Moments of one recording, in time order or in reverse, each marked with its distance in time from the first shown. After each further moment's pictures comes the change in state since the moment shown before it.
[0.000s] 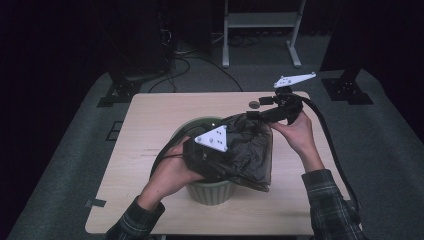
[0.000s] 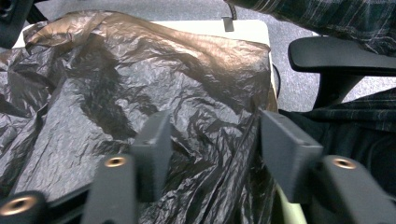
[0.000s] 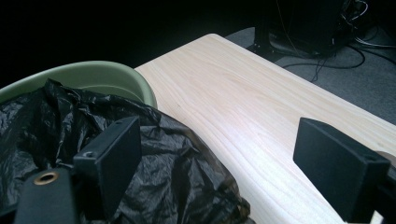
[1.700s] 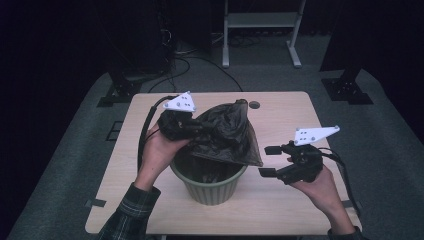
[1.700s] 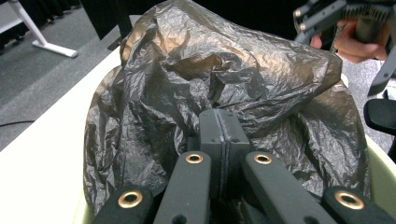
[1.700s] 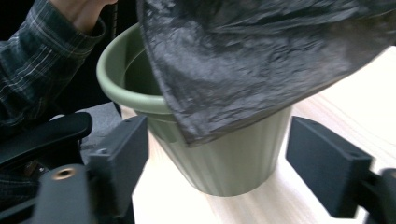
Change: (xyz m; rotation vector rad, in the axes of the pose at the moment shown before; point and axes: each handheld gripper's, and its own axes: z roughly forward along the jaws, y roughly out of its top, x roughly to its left) left arm 0.055 -0.028 -0.045 -0.155 0.243 -0.235; right arm 0.086 -0.092 -0.053 -0.009 0.221 -0.062
